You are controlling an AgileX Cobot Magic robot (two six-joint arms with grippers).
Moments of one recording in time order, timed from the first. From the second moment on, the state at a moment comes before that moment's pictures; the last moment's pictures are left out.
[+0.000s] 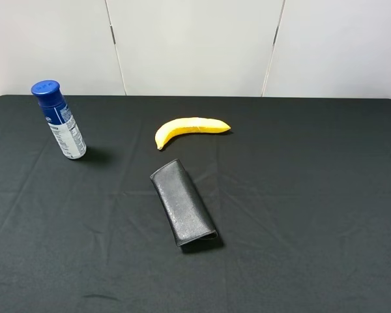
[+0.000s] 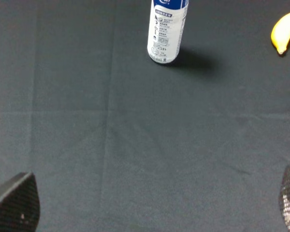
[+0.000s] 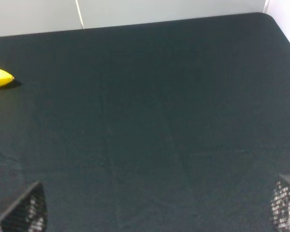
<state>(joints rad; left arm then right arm) 0.05 0.00 -0.50 -0.05 1.05 -0.03 -0.04 -0.01 -0.50 0.00 1.02 0.01</state>
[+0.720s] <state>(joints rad) 0.05 0.00 -0.50 -0.05 1.05 -0.03 -0.04 -0.01 -0.50 0.00 1.02 0.01</state>
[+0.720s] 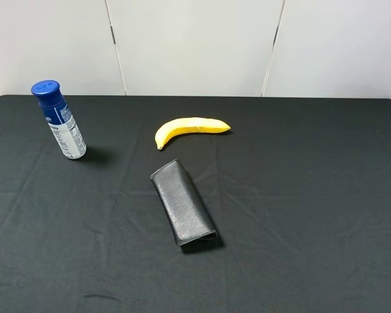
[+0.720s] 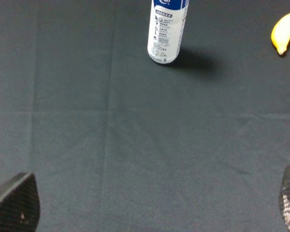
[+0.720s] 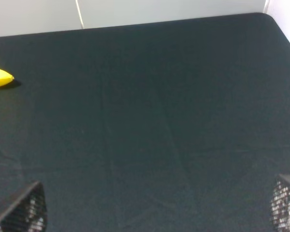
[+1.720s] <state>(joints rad) 0.05 0.63 -1.06 -0.01 1.17 -0.03 -0.04 -0.01 -0.50 0.00 1.02 0.01</state>
